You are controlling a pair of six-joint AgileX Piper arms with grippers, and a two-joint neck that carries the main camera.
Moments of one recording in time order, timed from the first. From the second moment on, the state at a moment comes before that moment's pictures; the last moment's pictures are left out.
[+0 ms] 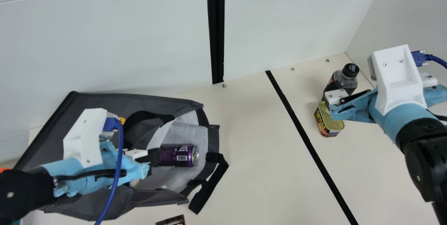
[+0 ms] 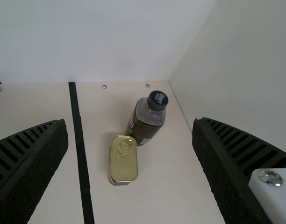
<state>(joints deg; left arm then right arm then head) -25.6 88.8 -76.6 -39.0 48.7 18.4 -11.5 59.3 -65.2 -19.2 38.5 2.2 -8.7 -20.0</state>
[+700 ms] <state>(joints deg) -25.6 88.8 -76.6 -39.0 48.7 18.4 -11.5 57.6 -68.5 -24.7 47.4 13.5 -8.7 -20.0</state>
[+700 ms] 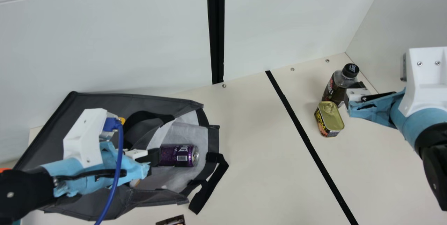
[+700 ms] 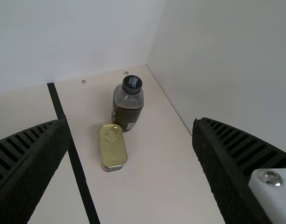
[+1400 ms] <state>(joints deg) -25.6 88.8 -76.6 -39.0 48.7 18.4 -7.5 55.6 -78.7 -23.6 61.3 11.5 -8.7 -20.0</state>
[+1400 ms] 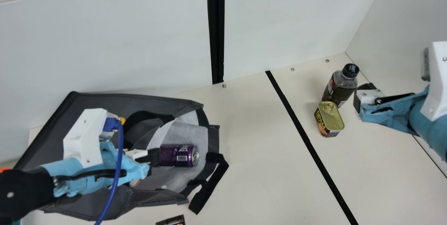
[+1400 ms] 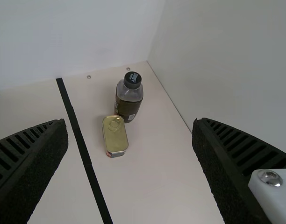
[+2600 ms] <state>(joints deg) -25.6 88.8 -76.6 -39.0 48.7 18.4 -22.5 49.1 -82.6 -5.7 70.0 -1.0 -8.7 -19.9</state>
